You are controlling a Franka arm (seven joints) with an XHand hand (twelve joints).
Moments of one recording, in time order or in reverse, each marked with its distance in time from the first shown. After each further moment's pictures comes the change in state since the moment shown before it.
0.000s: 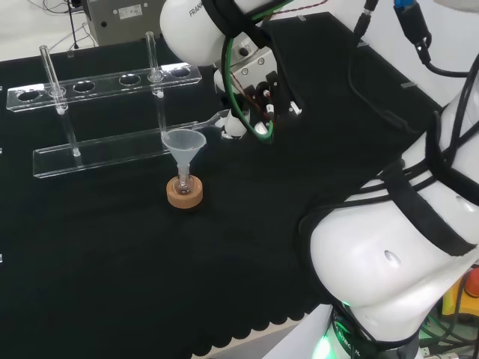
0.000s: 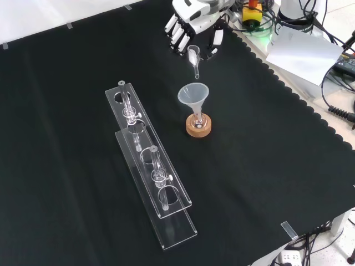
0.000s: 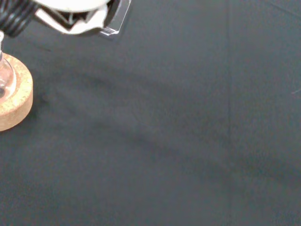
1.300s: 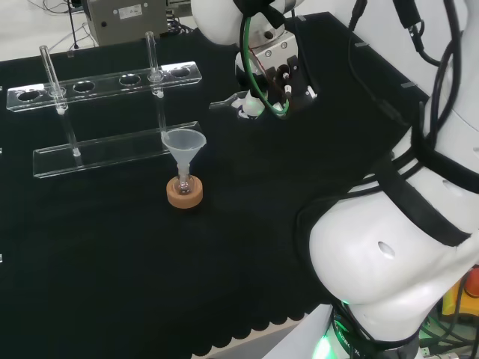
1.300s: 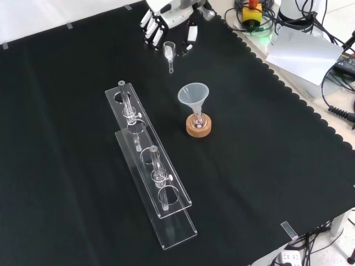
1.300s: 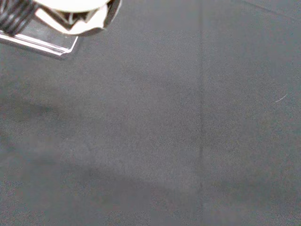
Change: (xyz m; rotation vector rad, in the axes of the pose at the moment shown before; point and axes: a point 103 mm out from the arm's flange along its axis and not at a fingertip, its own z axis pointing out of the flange) arm -0.053 0.044 0.013 -0.020 0.072 0.039
